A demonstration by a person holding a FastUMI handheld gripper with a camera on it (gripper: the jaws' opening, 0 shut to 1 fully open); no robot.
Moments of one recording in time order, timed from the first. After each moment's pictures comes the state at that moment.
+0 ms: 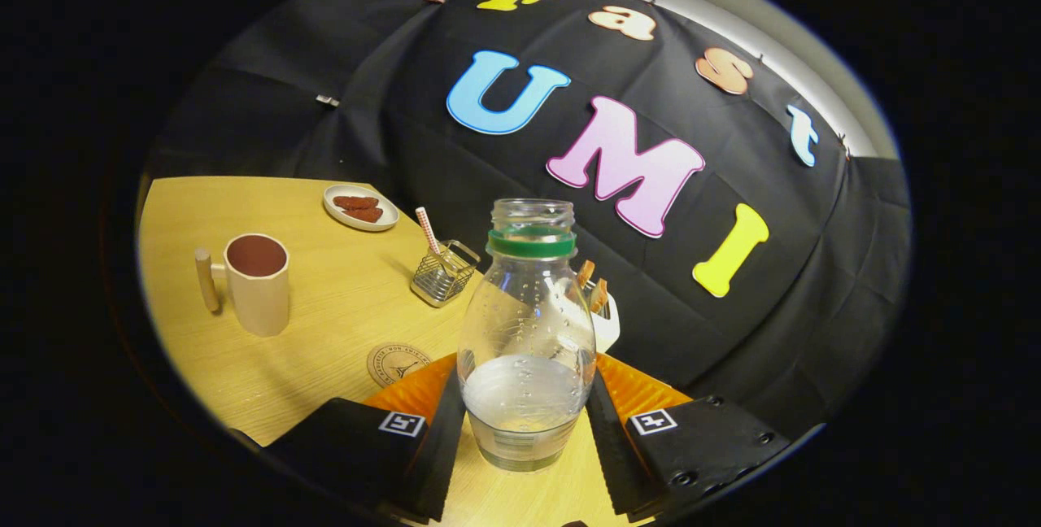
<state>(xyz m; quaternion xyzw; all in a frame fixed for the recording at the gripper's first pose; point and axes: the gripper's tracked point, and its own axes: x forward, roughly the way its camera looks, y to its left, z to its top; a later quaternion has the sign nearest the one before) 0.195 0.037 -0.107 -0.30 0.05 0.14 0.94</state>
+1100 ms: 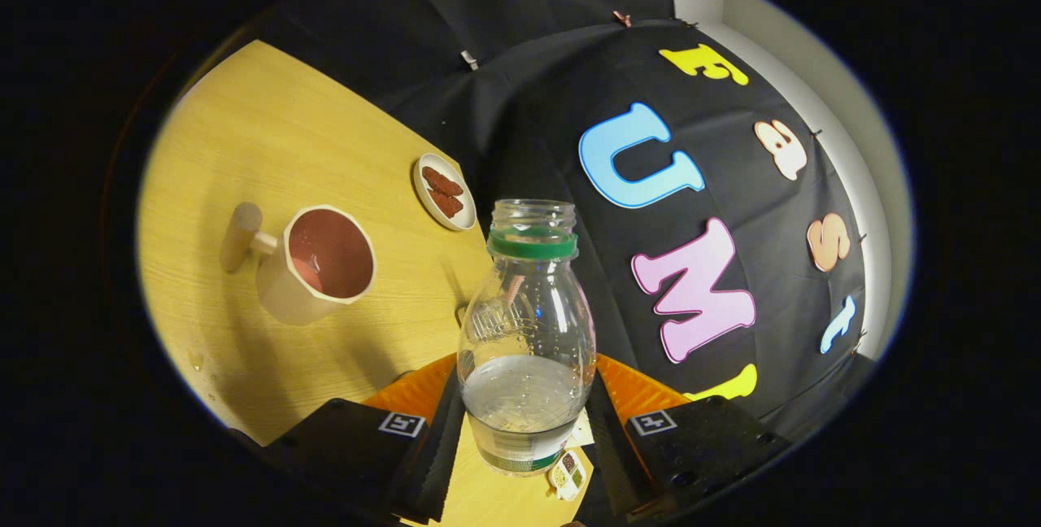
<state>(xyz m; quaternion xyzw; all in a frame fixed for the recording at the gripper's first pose) 0.189 0.167 -0.125 -0.53 -0.01 0.21 0.82</state>
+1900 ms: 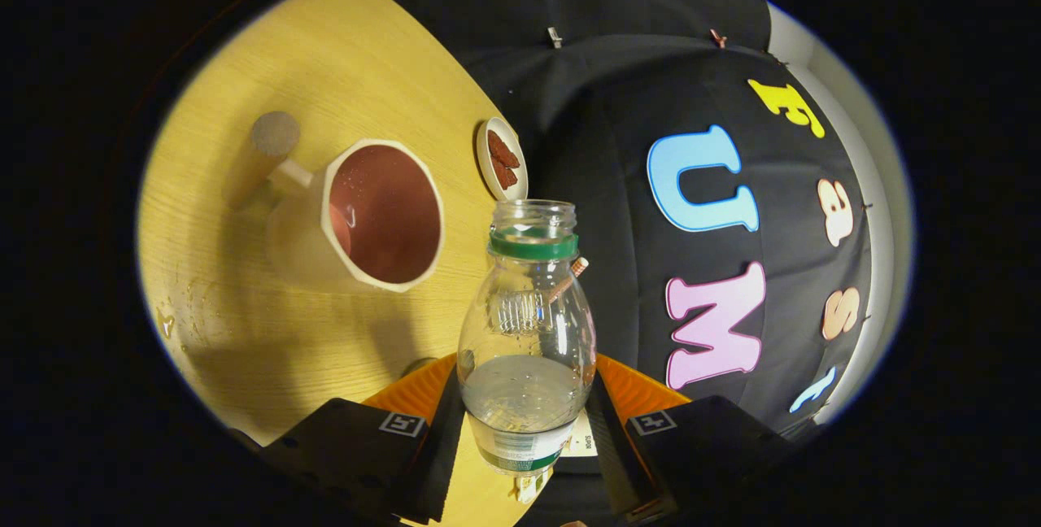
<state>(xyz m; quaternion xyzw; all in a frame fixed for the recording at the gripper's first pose) 0.203 0.187 -0.176 -0.65 0.00 0.22 0.73</state>
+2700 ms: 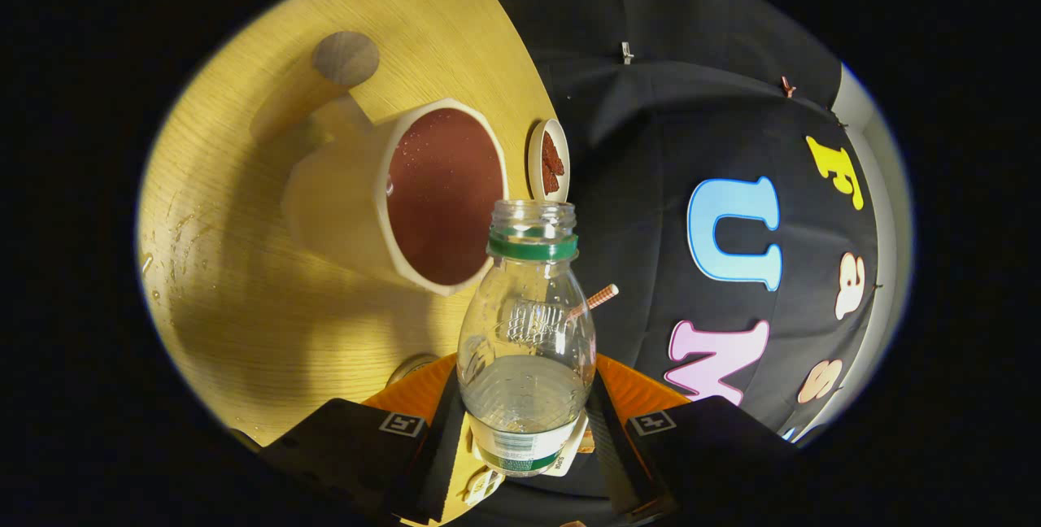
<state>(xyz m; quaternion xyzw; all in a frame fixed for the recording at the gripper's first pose) 0.211 0.199 -0.189 -0.72 -0.02 0.25 0.64</state>
